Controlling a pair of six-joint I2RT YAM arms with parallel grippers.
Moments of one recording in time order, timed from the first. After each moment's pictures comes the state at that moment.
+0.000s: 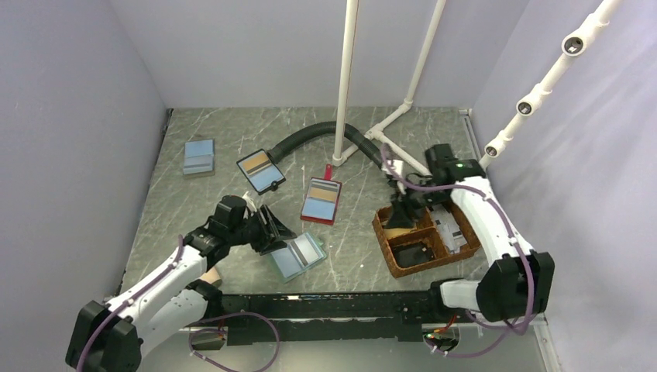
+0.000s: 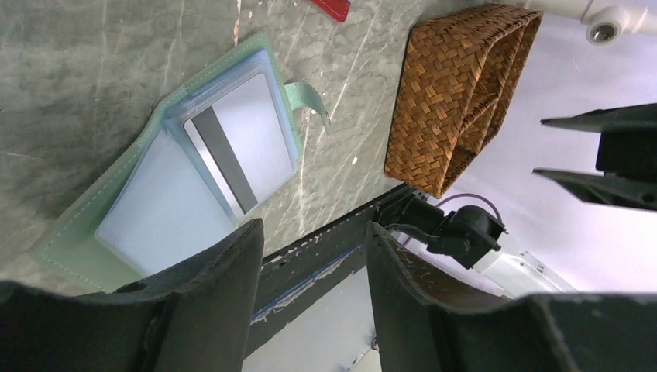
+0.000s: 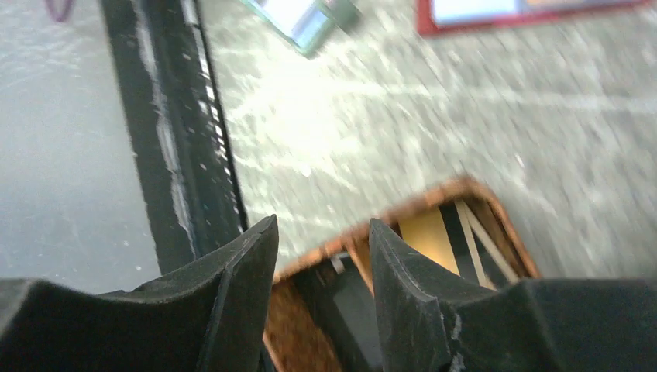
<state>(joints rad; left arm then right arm) -0.47 0.86 0.43 -0.27 0.42 -1.08 0.10 1.27 1.09 -1.20 -0.84 -0.94</state>
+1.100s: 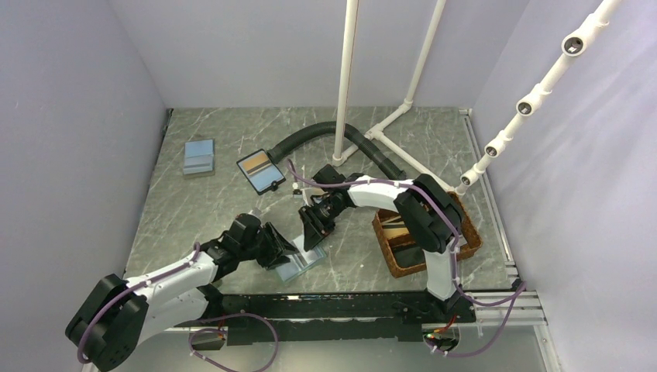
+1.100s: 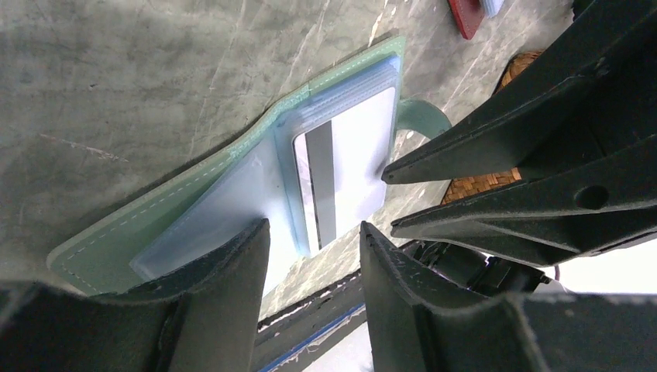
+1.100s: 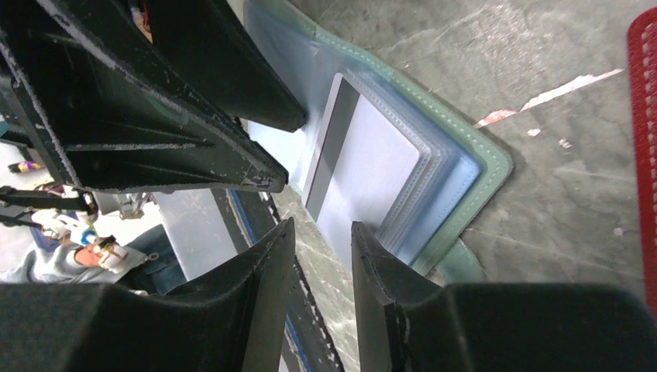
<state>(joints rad) -0.62 0.99 0.25 -0.04 0.24 -1.26 0.77 1.97 1.23 -0.46 -0.87 0.14</state>
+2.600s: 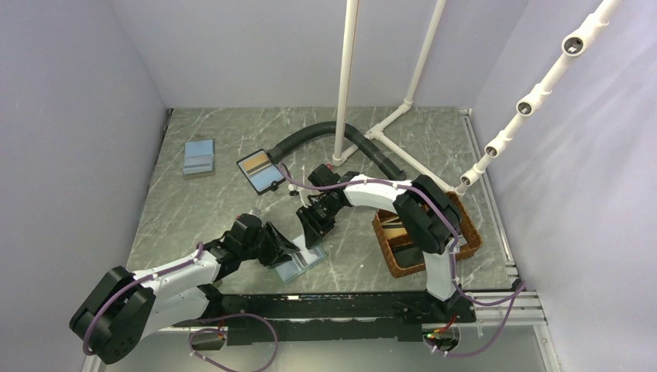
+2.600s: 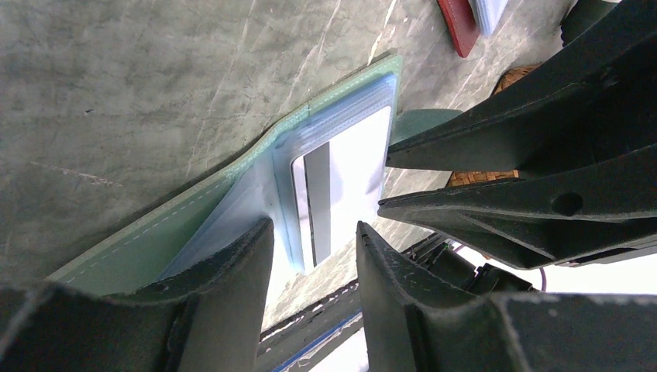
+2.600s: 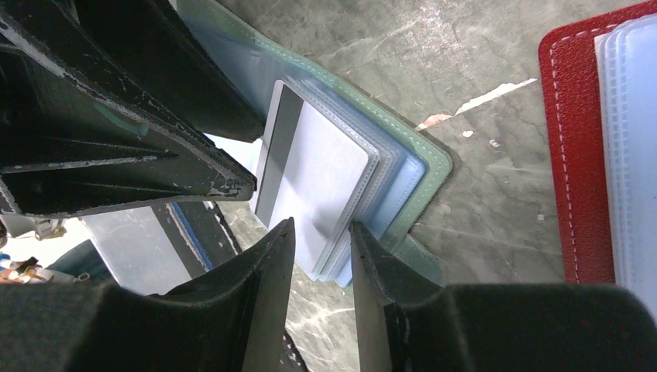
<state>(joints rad) -0.62 1.04 0.23 0.05 0.23 -1.30 0.80 1.98 1.29 -0.54 -0.68 0.07</state>
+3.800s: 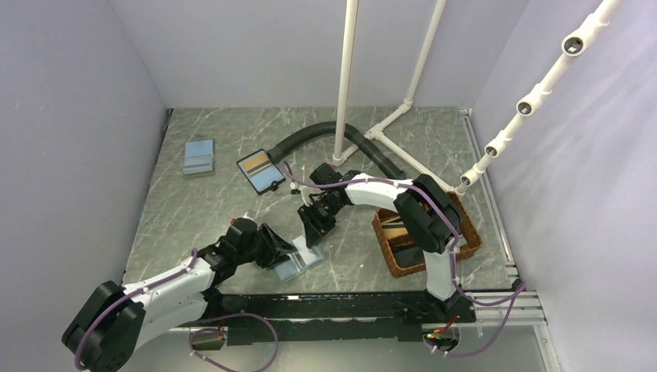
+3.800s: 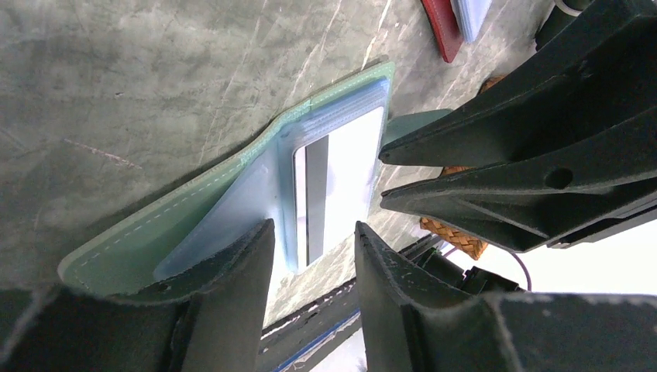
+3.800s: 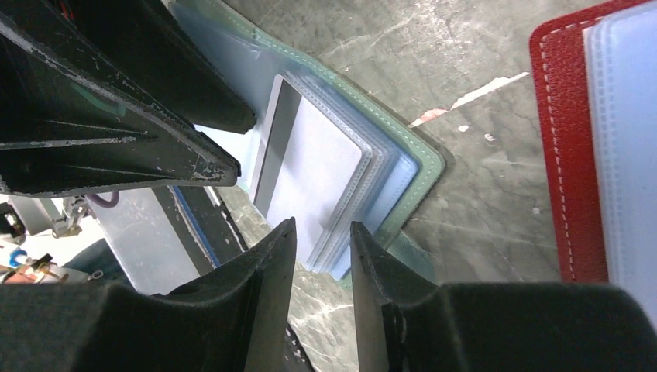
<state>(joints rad) -0.62 0.93 0.18 0.03 0.20 -1.34 0.79 1.98 1.29 -0.54 -0.71 0.07</state>
